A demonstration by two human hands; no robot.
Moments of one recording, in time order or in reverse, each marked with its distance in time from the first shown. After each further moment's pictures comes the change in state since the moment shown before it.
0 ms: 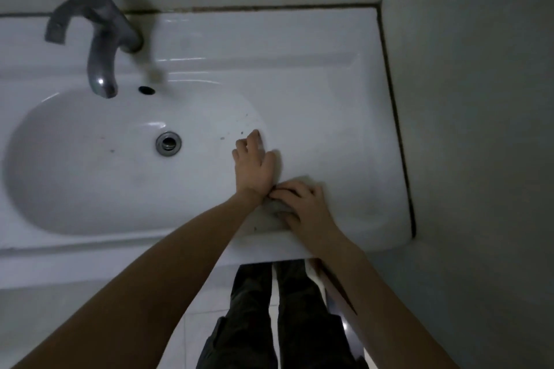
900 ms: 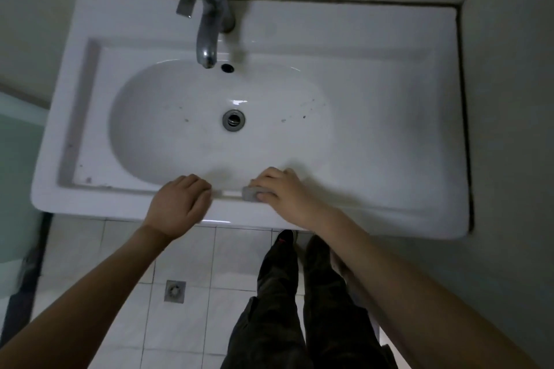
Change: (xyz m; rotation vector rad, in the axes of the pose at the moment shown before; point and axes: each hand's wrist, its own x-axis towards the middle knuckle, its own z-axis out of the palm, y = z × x) left_hand -0.103 -0.156 -0.227 0.685 -0.093 0.368; right_hand 0.050 -0.104 0.063 0.079 -0.374 -0.146
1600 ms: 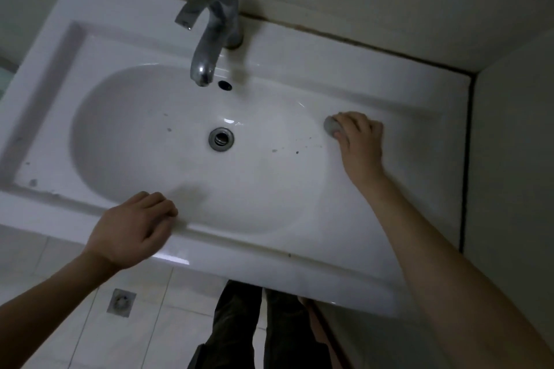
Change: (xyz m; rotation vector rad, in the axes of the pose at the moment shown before) left_hand 0.008 -0.009 0.004 -0.003 0.012 -0.080; right_hand 0.067 0.129 -0.155 -0.455 0.621 0.135
